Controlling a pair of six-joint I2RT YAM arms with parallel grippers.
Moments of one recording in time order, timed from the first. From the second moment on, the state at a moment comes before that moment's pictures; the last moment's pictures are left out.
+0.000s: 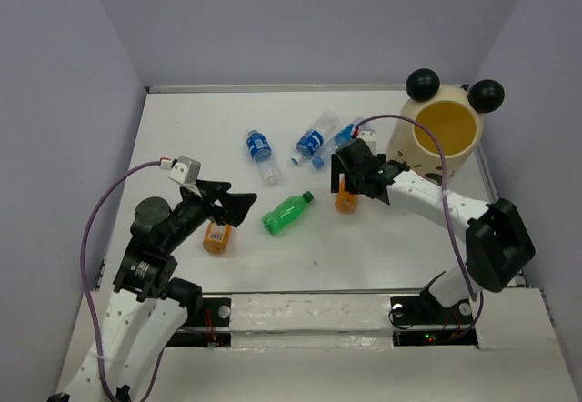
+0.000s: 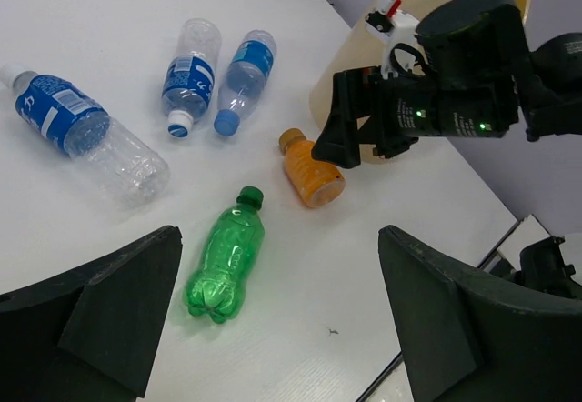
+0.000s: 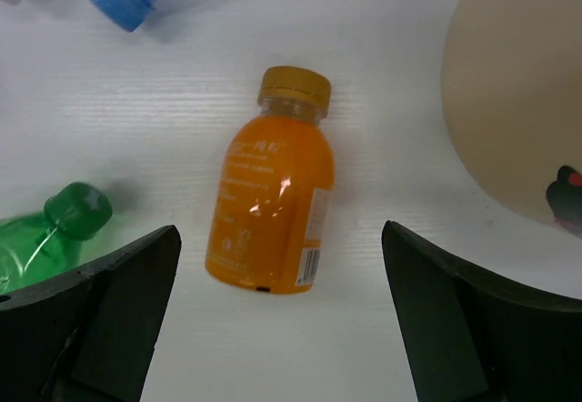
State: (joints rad) left arm -0.35 0.45 0.62 -0.25 0.34 -0.42; right arm 0.69 1.48 1.05 -0.47 0.44 0.55
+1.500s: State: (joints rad) left arm -0.43 0.71 0.61 -0.24 0.39 -0.44; right arm 0.69 0.94 1.21 -0.34 0.53 0.30
